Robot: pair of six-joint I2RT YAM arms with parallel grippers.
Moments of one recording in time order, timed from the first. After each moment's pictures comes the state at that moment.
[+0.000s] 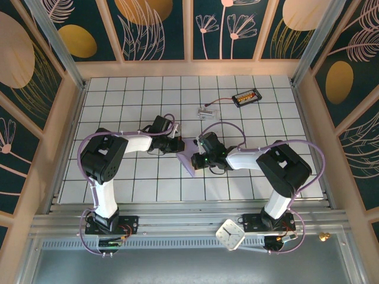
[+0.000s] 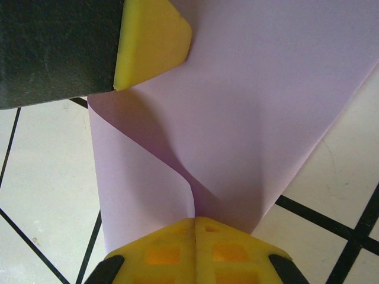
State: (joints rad) left arm -0.51 1.92 1.00 -0.06 0.49 -0.50; right arm 0.77 1.71 0.76 0.04 -0.23 0.49
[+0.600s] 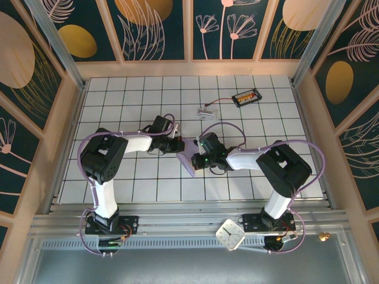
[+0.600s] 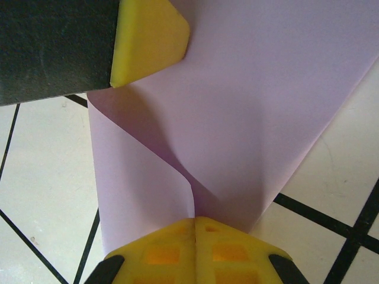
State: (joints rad) left arm -0.51 1.92 1.00 -0.06 0.49 -0.50; right arm 0.77 1.71 0.76 0.05 -0.23 0.49
